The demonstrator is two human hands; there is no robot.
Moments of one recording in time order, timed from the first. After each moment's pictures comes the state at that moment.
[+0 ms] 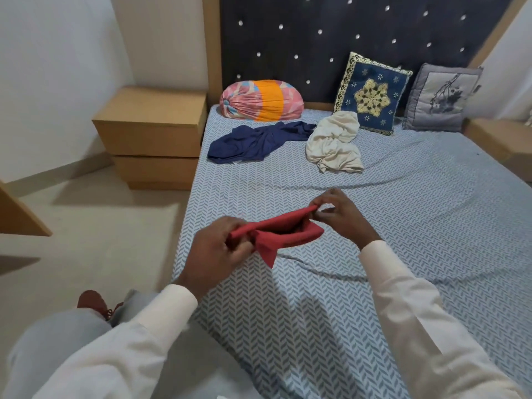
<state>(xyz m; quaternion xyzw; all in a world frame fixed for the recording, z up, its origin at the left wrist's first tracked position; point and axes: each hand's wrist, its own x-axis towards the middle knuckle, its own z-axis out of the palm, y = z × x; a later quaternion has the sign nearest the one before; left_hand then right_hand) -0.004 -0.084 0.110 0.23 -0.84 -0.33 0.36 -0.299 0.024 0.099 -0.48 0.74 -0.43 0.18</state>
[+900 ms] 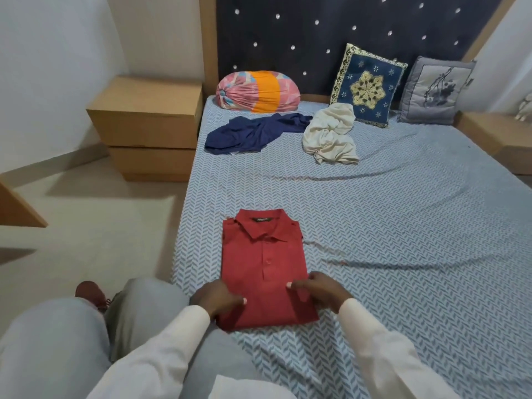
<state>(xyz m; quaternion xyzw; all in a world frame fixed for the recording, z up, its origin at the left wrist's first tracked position) 0.023 -0.065 -0.023 0.50 -0.76 -0.38 -0.18 -0.204 0.097 -0.039 -0.12 0.80 -0.31 0.49</state>
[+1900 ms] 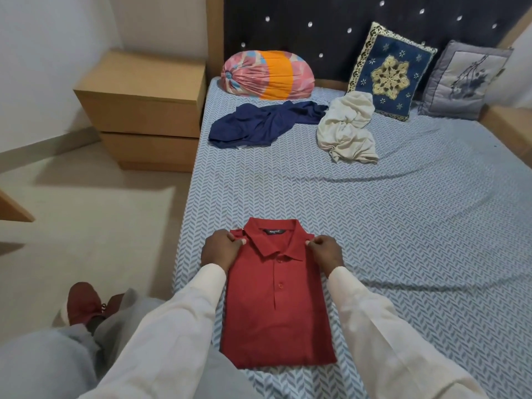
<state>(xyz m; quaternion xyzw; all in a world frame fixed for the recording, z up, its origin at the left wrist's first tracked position) -0.062 -0.177 -0.025 0.56 -0.70 -0.43 0.09 -0.279 -0.021 -0.062 -0.15 0.91 -0.33 0.23</state>
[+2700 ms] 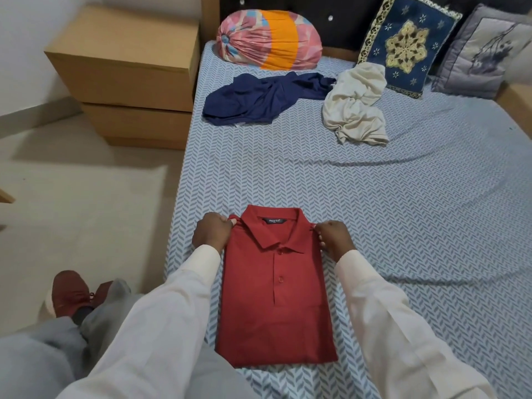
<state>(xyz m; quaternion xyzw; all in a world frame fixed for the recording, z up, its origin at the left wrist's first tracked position) -0.084 -0.219 -0.062 0.60 -0.66 -0.45 0.07 -0.311 -0.040 -0.068 -0.02 0.83 -0.44 0.33</state>
